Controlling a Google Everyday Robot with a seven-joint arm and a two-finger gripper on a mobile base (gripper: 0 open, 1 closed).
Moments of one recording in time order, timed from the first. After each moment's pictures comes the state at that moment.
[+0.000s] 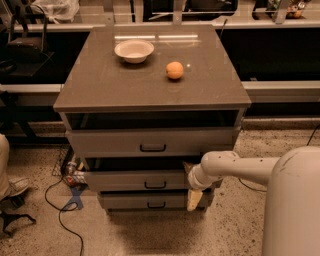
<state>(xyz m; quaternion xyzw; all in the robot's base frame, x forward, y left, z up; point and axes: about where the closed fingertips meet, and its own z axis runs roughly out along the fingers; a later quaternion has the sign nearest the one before) 0.592 -0.113 0.405 -0.72 0.66 0.05 0.21</state>
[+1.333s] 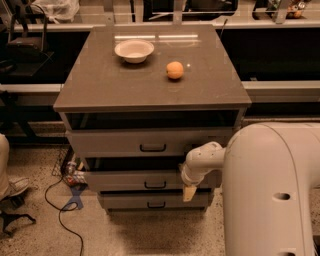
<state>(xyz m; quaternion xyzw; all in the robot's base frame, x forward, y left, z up) 0.607 -0.112 0.400 -0.74 0.66 -0.01 0.15</state>
